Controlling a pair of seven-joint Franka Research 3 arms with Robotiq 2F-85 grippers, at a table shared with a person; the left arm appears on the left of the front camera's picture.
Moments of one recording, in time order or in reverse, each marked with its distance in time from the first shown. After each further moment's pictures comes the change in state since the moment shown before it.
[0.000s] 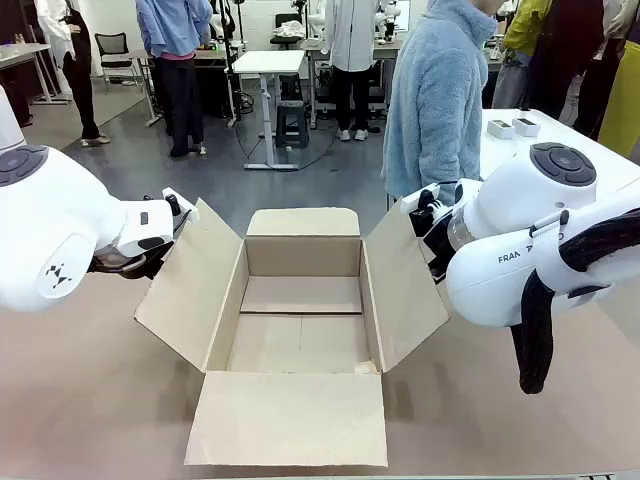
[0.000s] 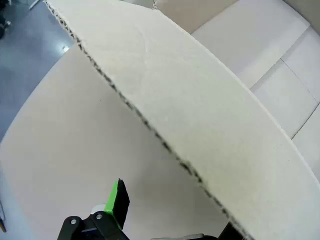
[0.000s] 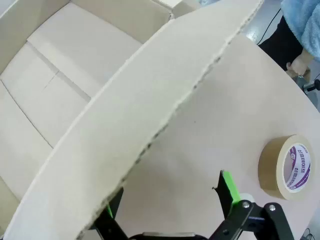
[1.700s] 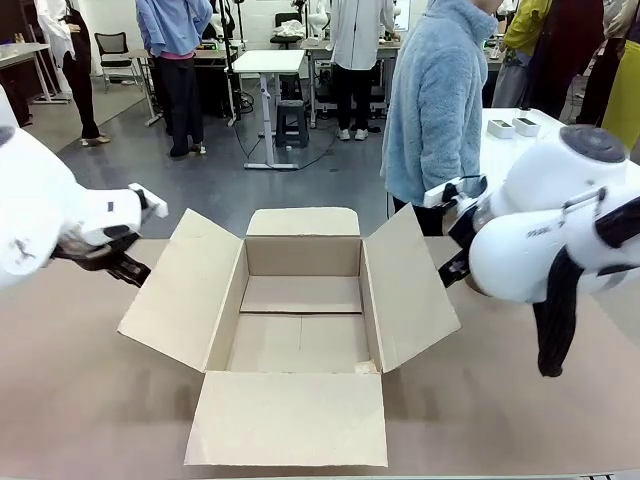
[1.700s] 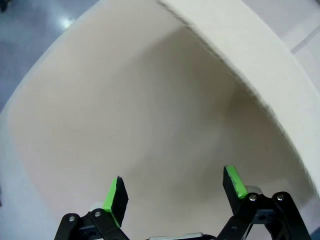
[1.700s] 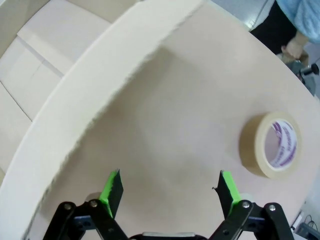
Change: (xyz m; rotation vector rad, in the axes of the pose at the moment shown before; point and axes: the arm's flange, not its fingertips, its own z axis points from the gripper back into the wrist) left arm -0.018 0.057 0.032 0.023 0.101 0.061; right arm -0.012 -0.045 0.026 0.002 0.067 -0.035
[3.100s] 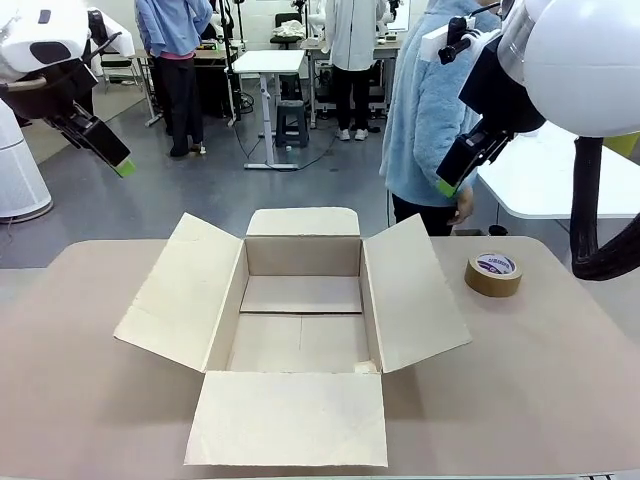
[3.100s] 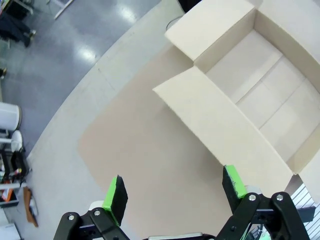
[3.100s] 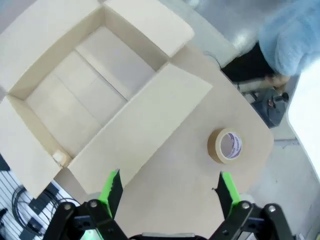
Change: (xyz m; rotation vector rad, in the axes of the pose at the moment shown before) left arm 0.078 -0.024 0.214 0.063 -0.132 -0.148; right arm 0.076 0.057 0.215 -0.051 -0.027 0.192
